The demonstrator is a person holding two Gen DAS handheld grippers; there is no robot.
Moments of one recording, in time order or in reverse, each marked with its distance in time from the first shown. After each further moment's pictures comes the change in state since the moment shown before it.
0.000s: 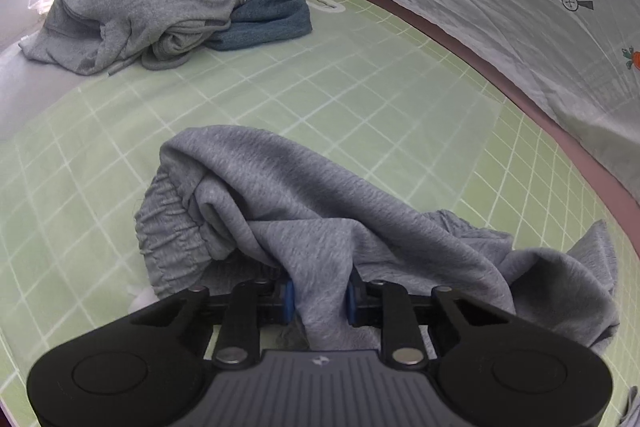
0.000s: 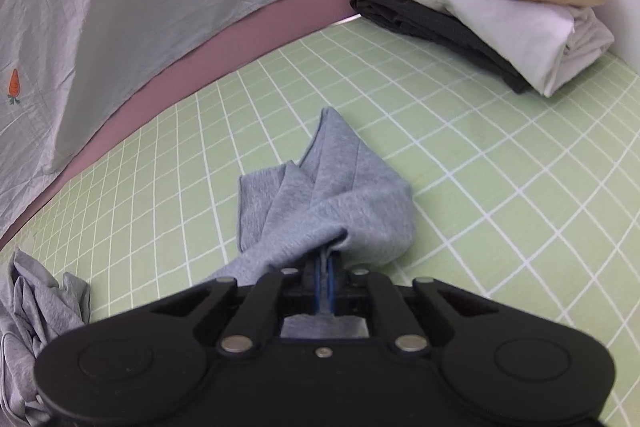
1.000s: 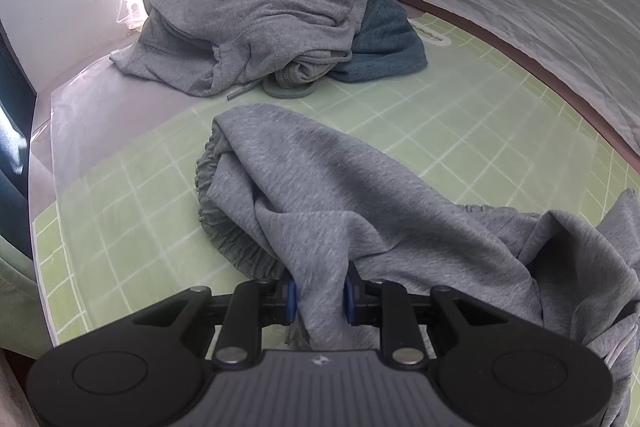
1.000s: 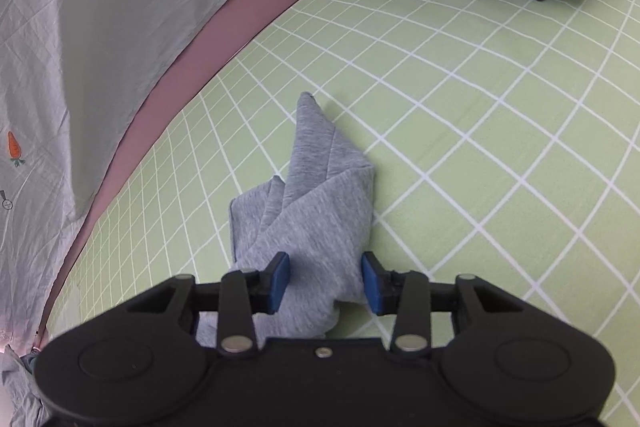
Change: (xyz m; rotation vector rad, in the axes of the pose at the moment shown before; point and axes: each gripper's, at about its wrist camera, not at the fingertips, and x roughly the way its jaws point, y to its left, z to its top) left arm -0.014 0.058 0.008 -0.044 -0.043 0.200; right arm 0.042 0.000 -0.012 0.262 0.110 0.129
